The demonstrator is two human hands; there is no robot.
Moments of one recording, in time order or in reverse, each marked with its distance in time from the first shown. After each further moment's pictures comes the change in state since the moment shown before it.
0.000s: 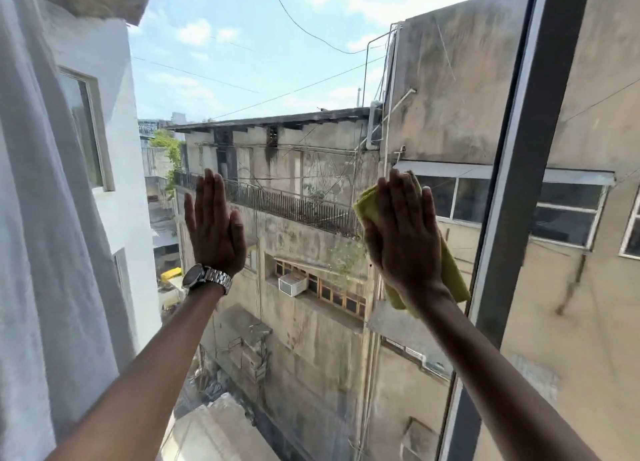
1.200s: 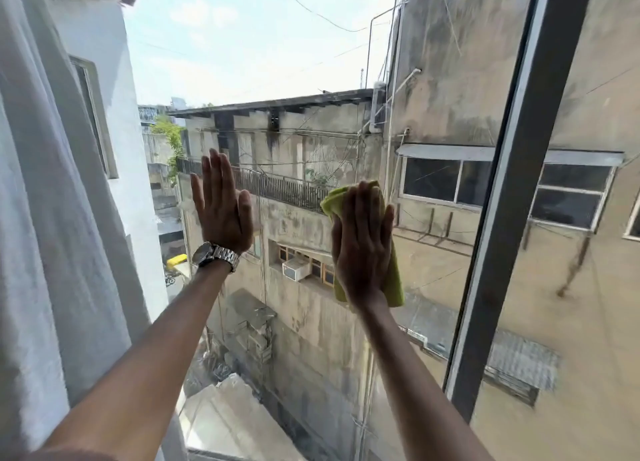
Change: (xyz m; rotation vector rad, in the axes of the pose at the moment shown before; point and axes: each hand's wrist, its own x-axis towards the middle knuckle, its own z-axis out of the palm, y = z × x) left_hand 0.003 -0.004 0.002 0.037 -0.093 -0.018; right_hand -0.029 -0.090 0.028 0.217 0.196 0.257
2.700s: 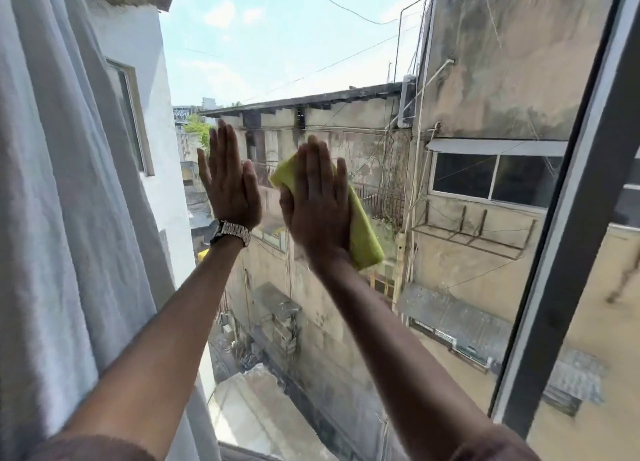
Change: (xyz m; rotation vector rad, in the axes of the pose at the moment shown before) left_hand 0.048 -0.022 -0.010 0.012 0.156 0.001; right_hand 0.058 -0.110 0.049 0.004 -0.103 -0.108
